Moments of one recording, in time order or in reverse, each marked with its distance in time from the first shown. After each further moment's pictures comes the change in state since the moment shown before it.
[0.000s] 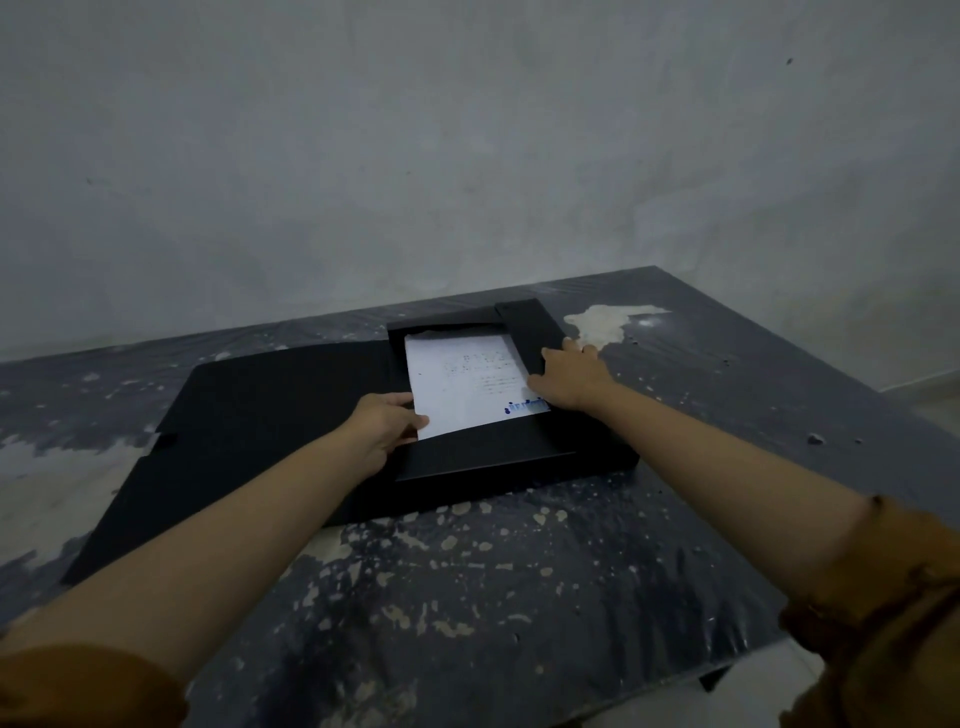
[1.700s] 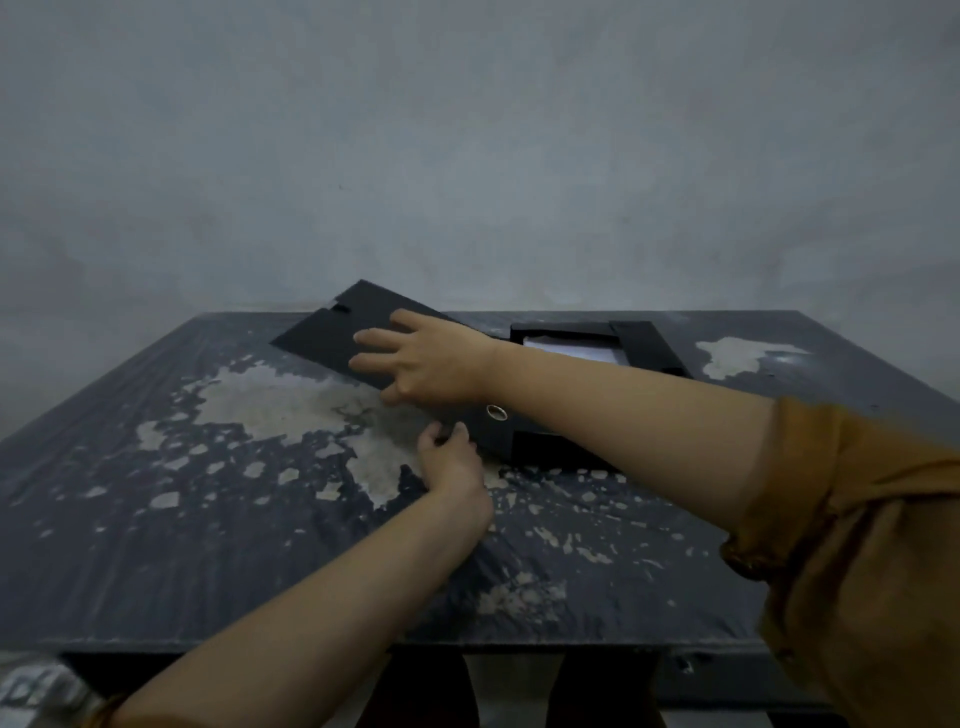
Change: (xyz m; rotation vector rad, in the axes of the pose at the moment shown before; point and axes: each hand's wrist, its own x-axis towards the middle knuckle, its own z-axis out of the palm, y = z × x) left_hand -0.101 -0.063 -0.048 -0.805 0.442 0.055; right_hand -0.122 -0.248 -0.011 -1.135 0.623 -1.452
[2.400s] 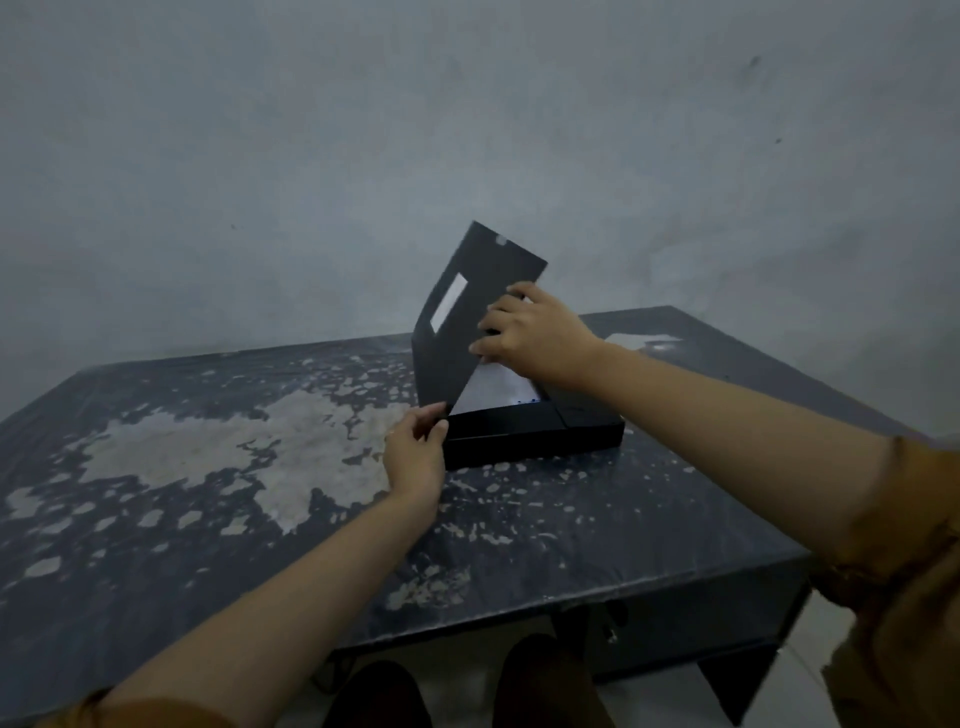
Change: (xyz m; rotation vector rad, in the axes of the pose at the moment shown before) left_hand -0.019 -0.028 0.030 0.598 -0.197 0.504; right_hand -0.179 0.006 0.039 0.102 -0.029 0.550
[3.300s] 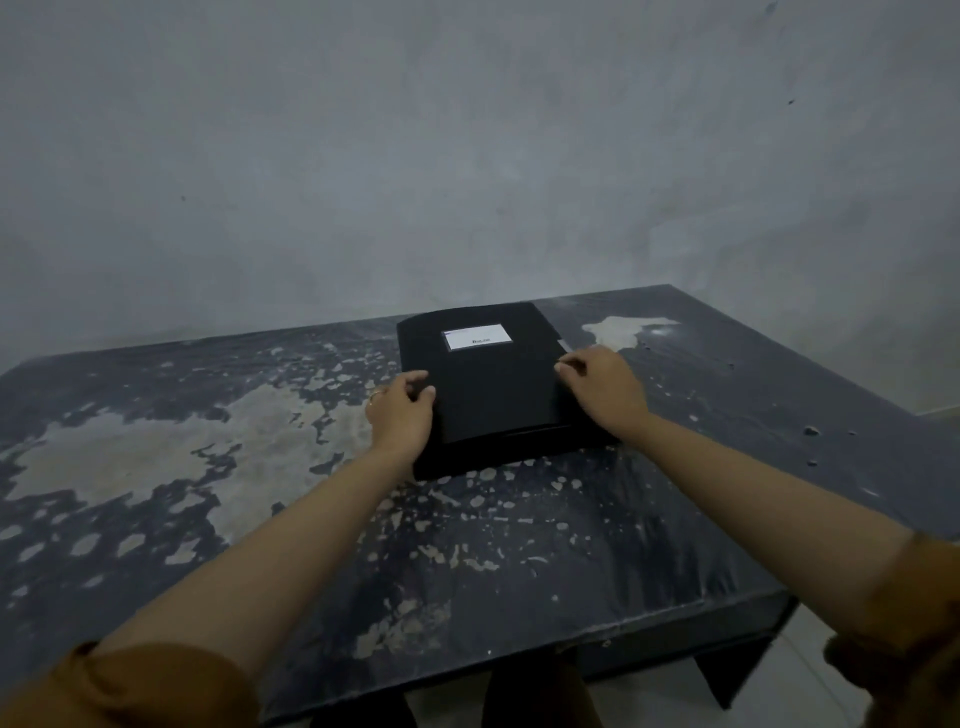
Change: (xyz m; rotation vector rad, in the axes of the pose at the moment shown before) left_hand 0.076 -0.010 0.027 0.355 -0.134 0.061; right_hand -0.069 -0.012 0.095 0.969 -0.101 1.107
